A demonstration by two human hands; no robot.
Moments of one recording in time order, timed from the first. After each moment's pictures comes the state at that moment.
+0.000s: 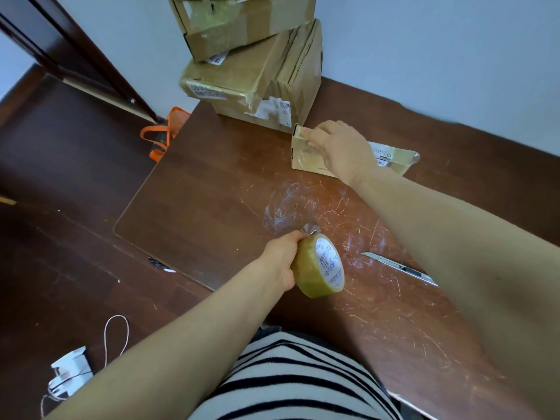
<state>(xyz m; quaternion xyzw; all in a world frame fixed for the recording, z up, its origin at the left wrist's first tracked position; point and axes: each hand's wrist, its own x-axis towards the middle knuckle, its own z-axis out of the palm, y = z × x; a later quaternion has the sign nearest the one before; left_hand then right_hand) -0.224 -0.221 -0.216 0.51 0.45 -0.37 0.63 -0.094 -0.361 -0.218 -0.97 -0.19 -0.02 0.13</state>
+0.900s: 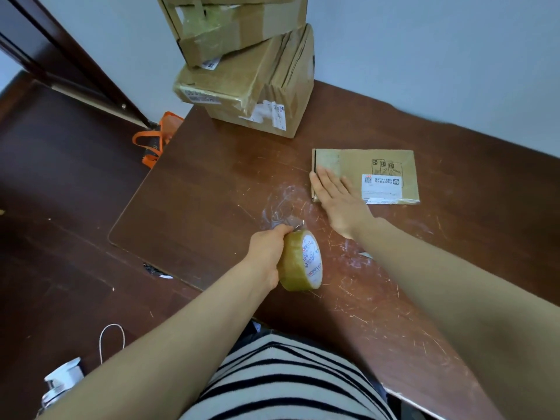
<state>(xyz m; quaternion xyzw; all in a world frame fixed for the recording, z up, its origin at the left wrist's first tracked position) -0.216 -0.206 -0.204 0.58 0.42 -0.29 0.64 -0.162 -0.371 -0.277 -0.97 -0.14 0.17 0.07</state>
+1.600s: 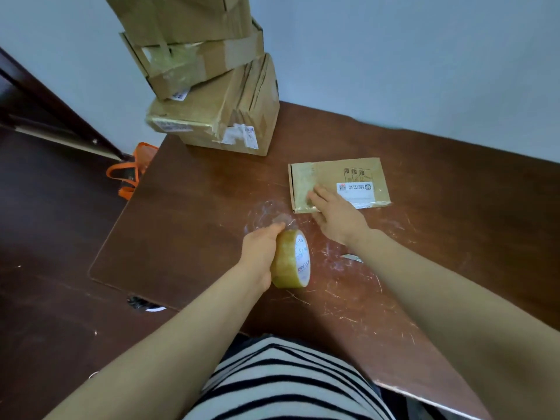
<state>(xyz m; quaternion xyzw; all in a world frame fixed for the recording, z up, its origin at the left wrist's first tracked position) -0.209 -0.221 -0.192 0.60 0.35 -0.28 0.66 -0.183 -0.391 -0.257 -0.97 -0.05 0.15 0.20</state>
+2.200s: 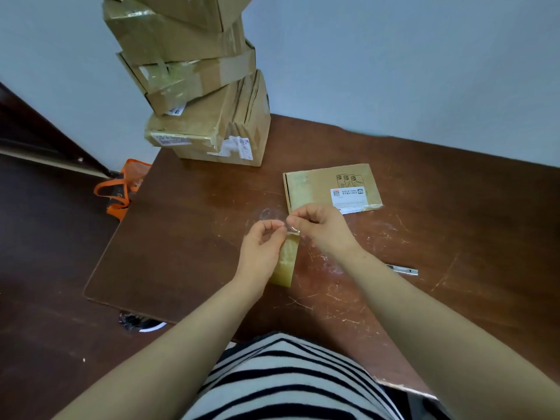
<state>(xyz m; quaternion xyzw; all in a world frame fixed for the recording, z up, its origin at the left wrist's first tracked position) -0.212 -0.203 -0.192 0.72 0.13 -0.22 0.64 -0.215 -0.335 -0.188 -0.74 0.17 0.08 0.64</state>
